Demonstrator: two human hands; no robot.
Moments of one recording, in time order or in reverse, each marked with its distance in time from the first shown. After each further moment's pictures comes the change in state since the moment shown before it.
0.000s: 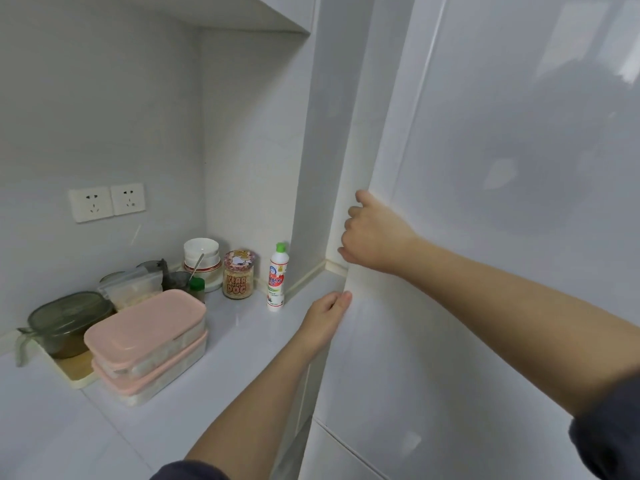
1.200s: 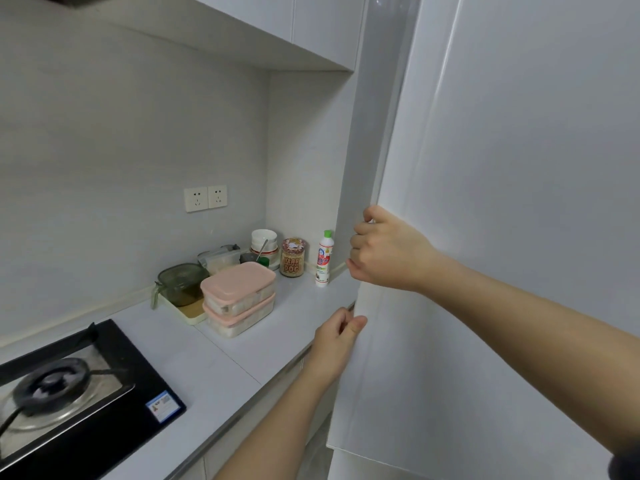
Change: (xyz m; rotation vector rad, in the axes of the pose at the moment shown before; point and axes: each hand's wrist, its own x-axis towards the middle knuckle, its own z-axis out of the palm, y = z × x) left_hand -0.256 0.032 -0.033 0.095 0.179 0.113; right_hand -0.121 -0.064 -0.177 0.087 0.640 -0.009
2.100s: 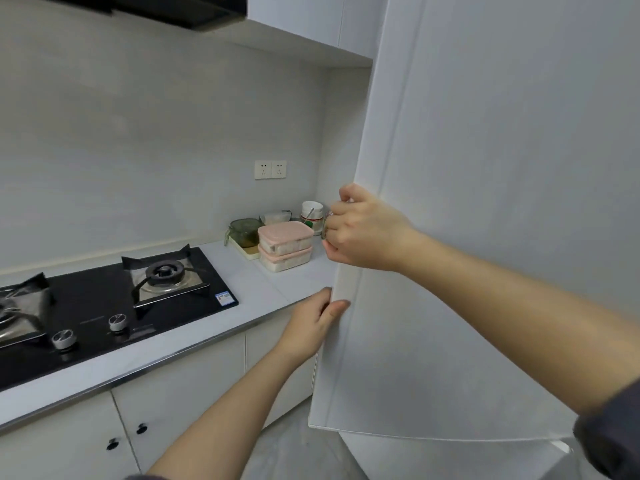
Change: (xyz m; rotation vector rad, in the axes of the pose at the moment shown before) left_hand -0.220 0.073 0.032 0.328 0.166 0.128; right_hand -0.083 -0.043 -0.175 0.070 0.482 -0.064
